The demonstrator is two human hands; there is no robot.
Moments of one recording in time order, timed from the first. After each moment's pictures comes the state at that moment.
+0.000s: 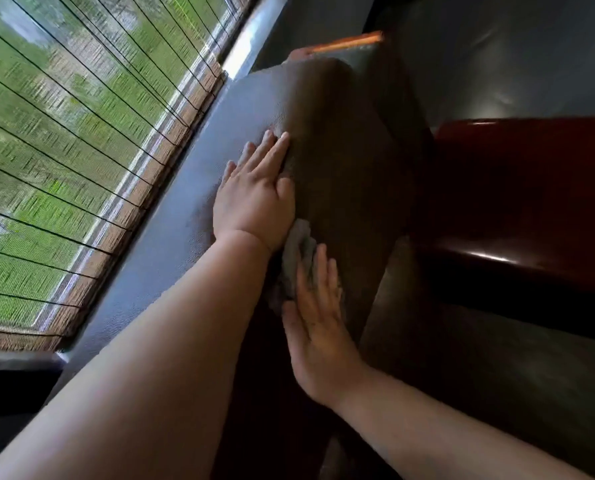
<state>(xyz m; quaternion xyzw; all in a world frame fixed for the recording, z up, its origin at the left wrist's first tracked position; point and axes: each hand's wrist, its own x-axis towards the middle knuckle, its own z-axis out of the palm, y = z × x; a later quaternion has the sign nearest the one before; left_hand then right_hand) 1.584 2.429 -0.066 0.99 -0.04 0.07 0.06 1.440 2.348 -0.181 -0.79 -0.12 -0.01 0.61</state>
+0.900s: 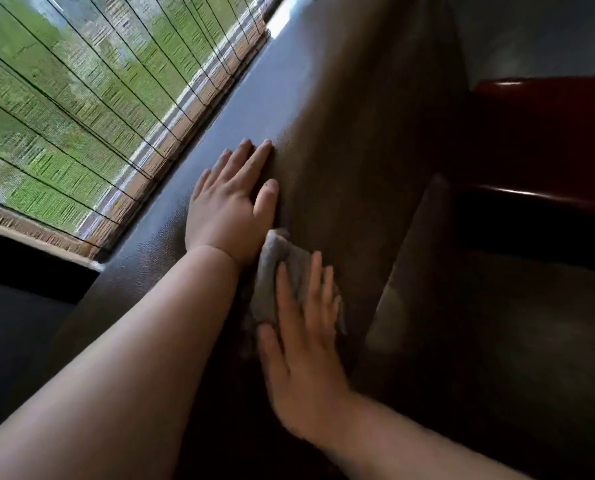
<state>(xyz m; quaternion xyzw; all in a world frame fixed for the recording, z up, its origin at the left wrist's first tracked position) 1.392 2.557 -0.074 1.00 0.00 0.07 0.06 1.244 2.456 -0.192 -0.82 -0.13 -0.08 0.55</state>
